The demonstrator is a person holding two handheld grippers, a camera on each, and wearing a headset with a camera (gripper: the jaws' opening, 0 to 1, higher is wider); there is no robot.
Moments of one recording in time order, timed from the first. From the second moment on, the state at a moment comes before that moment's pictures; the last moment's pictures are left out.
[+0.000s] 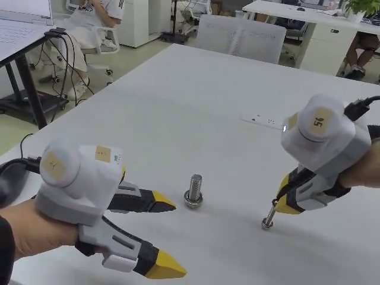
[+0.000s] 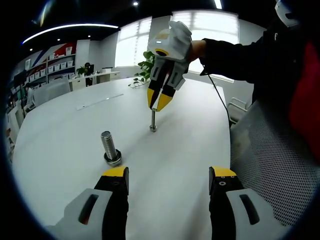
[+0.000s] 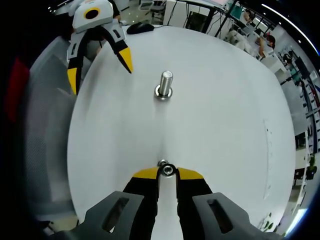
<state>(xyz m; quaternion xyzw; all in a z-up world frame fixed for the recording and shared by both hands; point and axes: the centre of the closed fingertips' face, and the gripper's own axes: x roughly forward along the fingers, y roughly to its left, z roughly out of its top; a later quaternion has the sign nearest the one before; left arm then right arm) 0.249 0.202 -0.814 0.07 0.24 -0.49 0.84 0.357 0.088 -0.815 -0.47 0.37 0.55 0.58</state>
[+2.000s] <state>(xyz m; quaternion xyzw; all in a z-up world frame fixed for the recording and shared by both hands) 0.248 0.202 -0.818 0.06 0.25 -0.48 0.84 0.357 0.087 -0.864 -0.46 0.40 0.56 0.57</state>
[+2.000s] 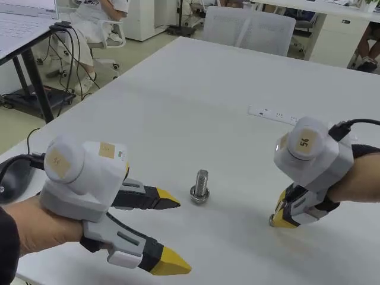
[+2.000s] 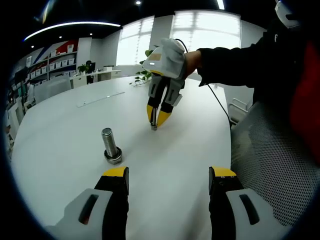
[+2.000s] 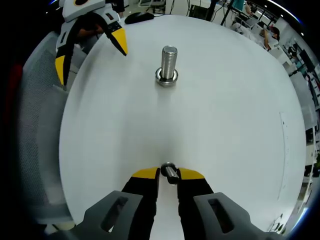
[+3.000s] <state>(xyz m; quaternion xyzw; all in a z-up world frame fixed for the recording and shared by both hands) 0.249 0.200 -0.820 0.06 0.25 -0.49 0.83 0.353 0.086 -0.858 -0.41 0.39 0.56 0.61</state>
